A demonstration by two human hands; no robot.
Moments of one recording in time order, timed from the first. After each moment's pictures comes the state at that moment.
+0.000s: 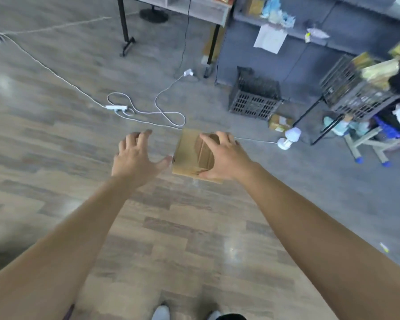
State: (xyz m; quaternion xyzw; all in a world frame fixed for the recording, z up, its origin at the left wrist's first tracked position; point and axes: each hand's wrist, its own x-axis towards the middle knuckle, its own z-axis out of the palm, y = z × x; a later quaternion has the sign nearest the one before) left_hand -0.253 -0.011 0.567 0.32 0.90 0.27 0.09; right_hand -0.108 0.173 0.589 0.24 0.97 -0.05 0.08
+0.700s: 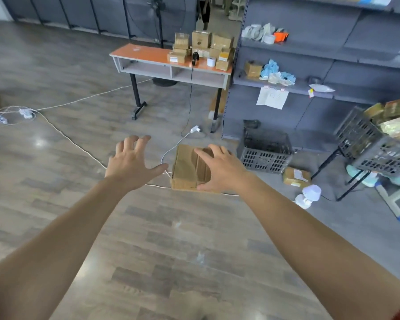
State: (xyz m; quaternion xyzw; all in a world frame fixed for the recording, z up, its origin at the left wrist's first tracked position) left_hand -0.424 0.234 0.679 0.35 0.91 0.20 -0.02; right_hand -0.272 0.427 0.669 0.17 0.98 -0.02 0.03
